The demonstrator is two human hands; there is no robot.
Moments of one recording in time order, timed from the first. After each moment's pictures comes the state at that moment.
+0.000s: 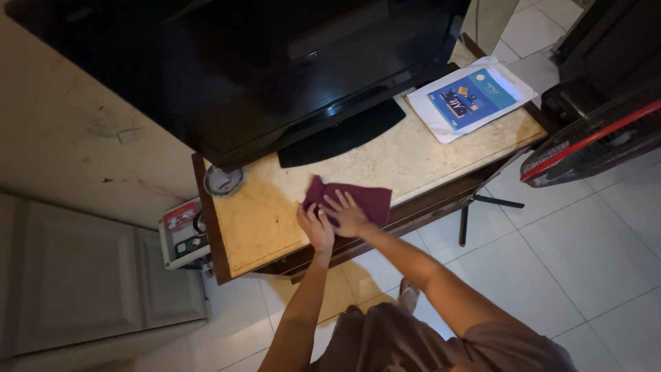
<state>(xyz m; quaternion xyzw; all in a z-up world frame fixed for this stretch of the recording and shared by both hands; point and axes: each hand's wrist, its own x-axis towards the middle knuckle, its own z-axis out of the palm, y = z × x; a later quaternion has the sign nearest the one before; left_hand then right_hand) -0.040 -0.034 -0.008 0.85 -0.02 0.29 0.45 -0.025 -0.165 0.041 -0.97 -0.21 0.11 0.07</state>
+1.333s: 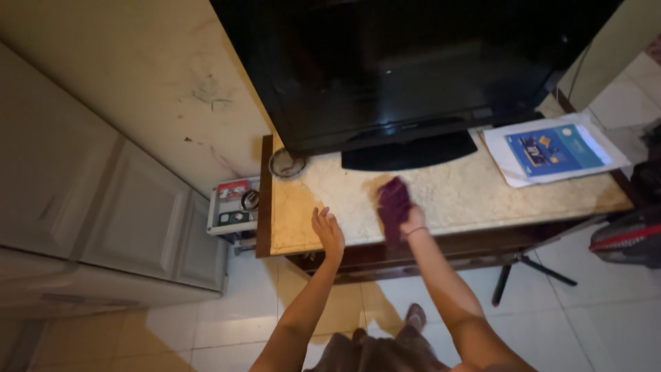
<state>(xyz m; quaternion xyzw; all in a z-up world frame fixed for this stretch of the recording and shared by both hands) -0.045 0.044 0.010 0.81 0.07 0.35 0.46 0.081 -0.206 -0.114 -0.21 0.13 0.17 0.95</state>
